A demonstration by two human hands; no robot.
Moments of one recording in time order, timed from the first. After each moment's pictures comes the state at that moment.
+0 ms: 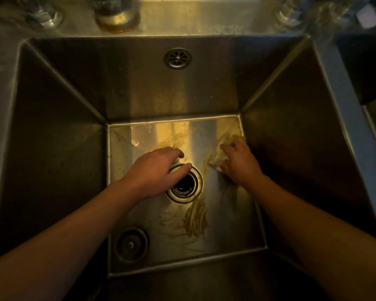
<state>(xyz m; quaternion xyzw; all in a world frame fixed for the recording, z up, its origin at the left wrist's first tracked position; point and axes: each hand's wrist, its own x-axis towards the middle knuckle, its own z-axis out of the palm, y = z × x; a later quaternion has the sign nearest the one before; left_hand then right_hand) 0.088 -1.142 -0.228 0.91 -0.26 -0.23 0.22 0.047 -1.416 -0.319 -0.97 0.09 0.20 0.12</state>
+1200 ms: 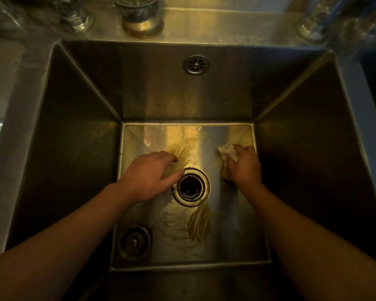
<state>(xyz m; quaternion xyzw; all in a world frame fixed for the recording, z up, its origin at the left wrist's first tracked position) 0.085 -1.112 -0.234 0.93 -0.24 -0.23 0.15 0.062 -1.389 -0.319 -0.94 0.23 0.08 0.25</state>
